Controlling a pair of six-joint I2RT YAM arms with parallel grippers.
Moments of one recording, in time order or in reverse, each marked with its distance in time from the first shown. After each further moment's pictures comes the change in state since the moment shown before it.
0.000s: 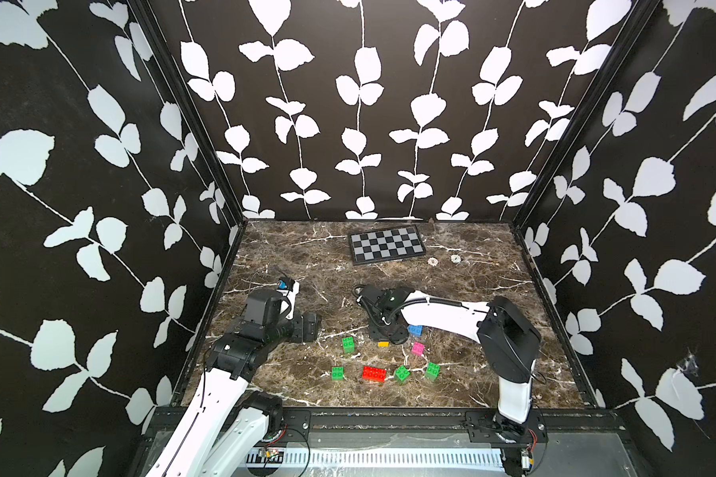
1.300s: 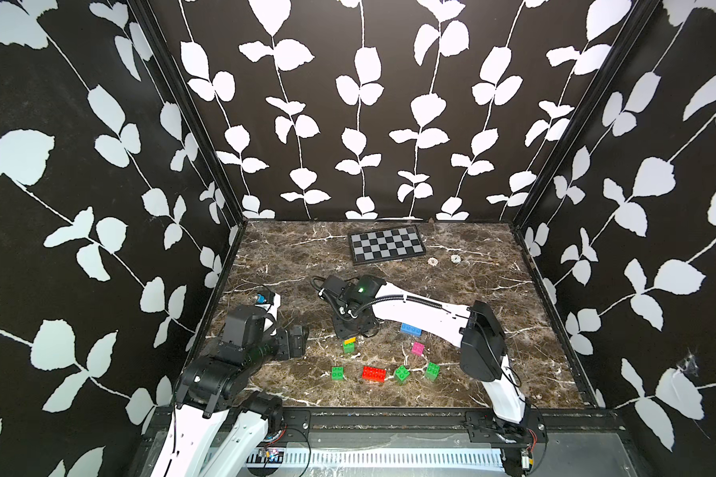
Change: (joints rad) left arm -0.005 -0.161 0.130 -0.318 -0.051 -0.117; right arm 0.131 0.204 0.540 -0.262 -0.069 -0.195
